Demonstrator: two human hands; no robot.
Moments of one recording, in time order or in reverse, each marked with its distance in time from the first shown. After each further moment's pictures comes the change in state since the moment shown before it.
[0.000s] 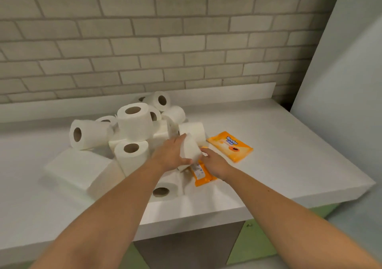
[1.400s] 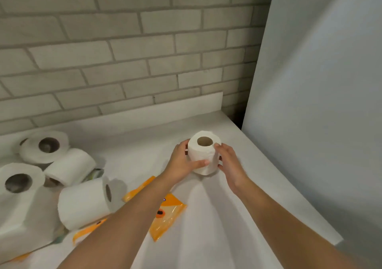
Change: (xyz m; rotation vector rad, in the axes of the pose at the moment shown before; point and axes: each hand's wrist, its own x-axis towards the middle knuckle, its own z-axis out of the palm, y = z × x) left_hand 0.266 0.216 0.108 -0.813 0.027 0.159; right_hand 0.143 0.137 -0.259 0.810 0.397 0.005
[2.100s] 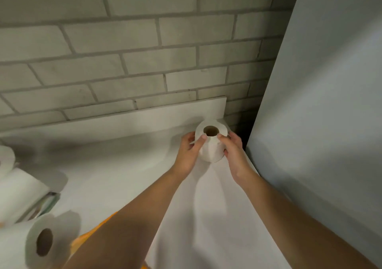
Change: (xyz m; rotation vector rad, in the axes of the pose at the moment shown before) left_hand 0.162 -0.009 0.071 -0.314 0.162 -0.129; right_hand 0.186 -0.022 -0.046 0.001 -0.082 -0.043
